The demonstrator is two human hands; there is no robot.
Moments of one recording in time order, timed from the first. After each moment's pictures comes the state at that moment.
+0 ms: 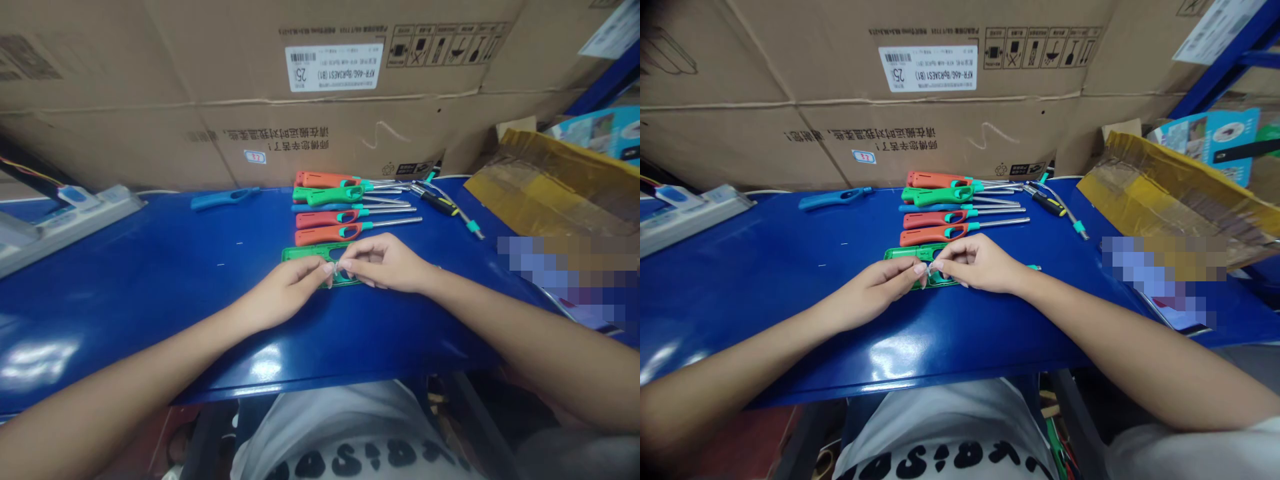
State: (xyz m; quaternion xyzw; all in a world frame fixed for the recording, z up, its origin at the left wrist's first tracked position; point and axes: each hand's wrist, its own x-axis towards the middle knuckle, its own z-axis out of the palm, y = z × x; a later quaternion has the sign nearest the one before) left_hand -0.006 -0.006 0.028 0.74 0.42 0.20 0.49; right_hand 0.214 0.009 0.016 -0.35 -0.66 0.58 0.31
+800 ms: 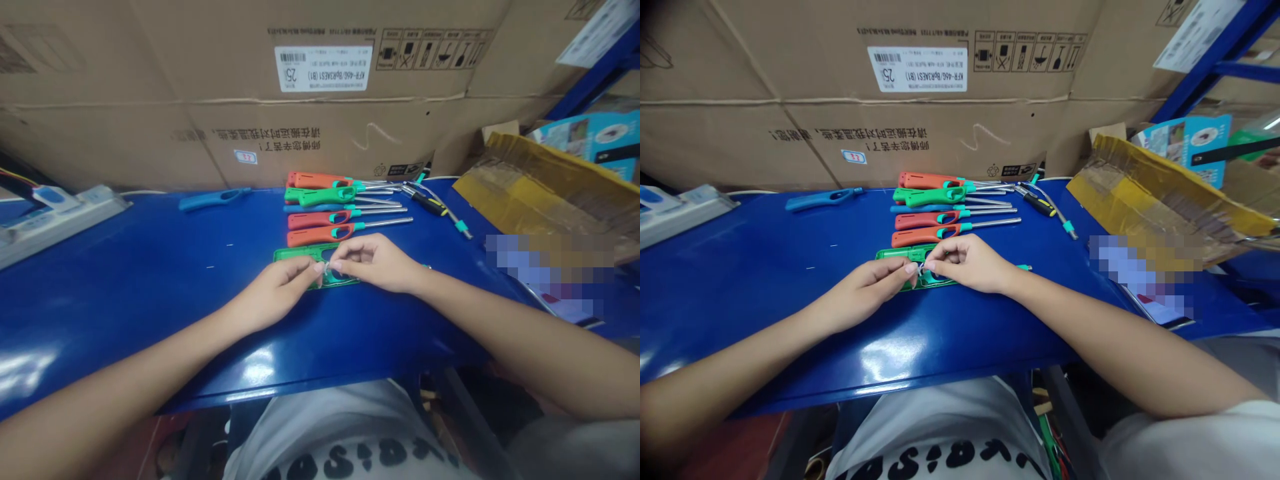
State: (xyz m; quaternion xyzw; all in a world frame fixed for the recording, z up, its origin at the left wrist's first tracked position) left_hand -0.007 -0.003 0.024 0.74 0.44 0.20 0.47; right_hand 0.213 0.013 0.011 -0.37 -0.64 0.57 0.34
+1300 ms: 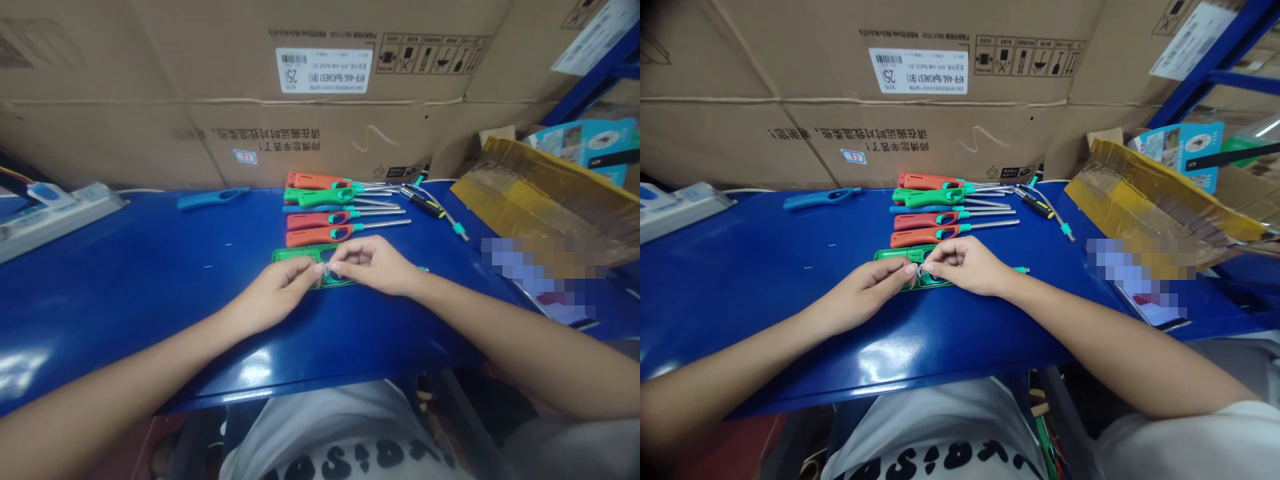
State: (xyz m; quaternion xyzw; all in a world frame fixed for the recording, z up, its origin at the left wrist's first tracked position) left_hand -0.005 -0.003 0.022 0.75 0.42 0.21 0.47; right_hand 0.211 0.009 0.013 -0.38 -0.63 0.59 0.35
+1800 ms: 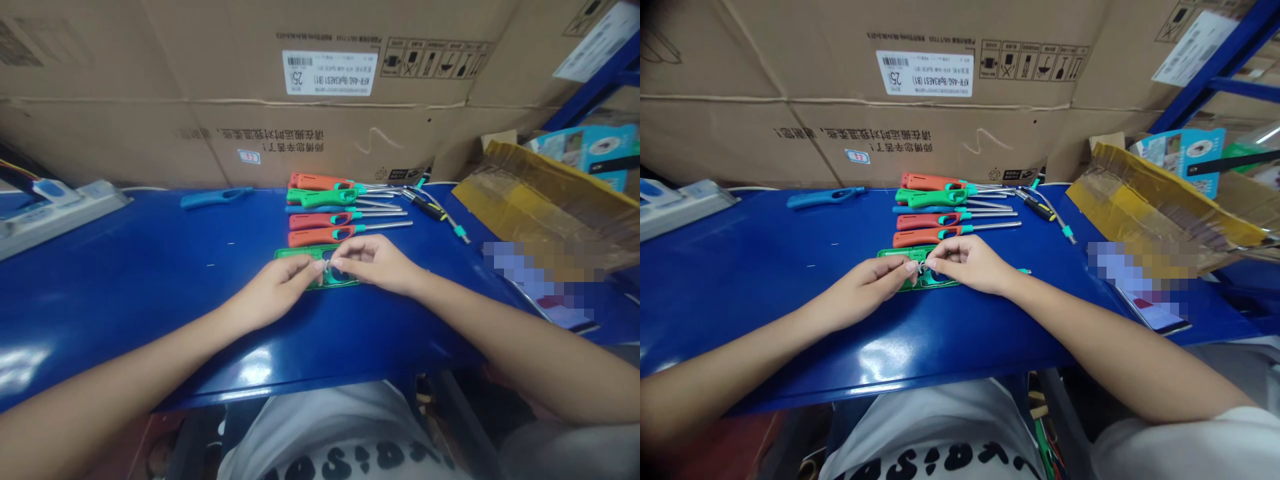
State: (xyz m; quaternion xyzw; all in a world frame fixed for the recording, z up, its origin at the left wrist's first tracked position) left_hand -0.006 -0.003 0.022 0.73 0.44 0.22 0.47; right_hand 0.210 0.011 0.013 -0.37 -0.61 0.61 0.36
